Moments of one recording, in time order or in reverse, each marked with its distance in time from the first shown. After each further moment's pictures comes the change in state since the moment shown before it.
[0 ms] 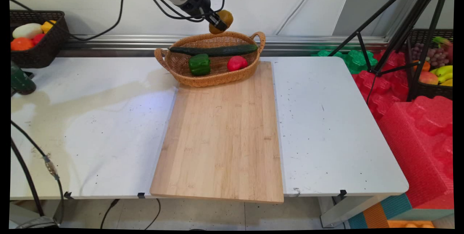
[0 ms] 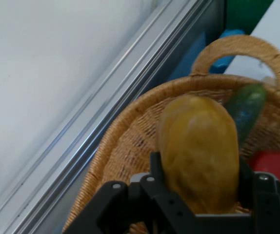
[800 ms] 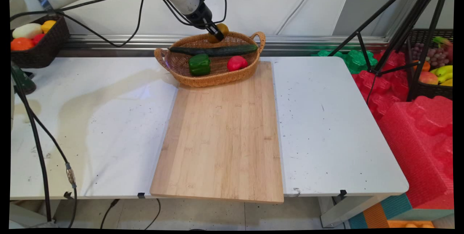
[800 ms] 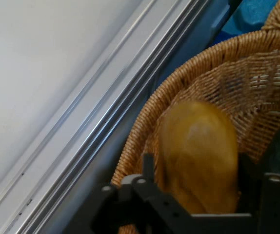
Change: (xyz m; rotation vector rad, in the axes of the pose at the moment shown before) arm -0.011 -0.049 0.094 -0.013 -0.118 -0.004
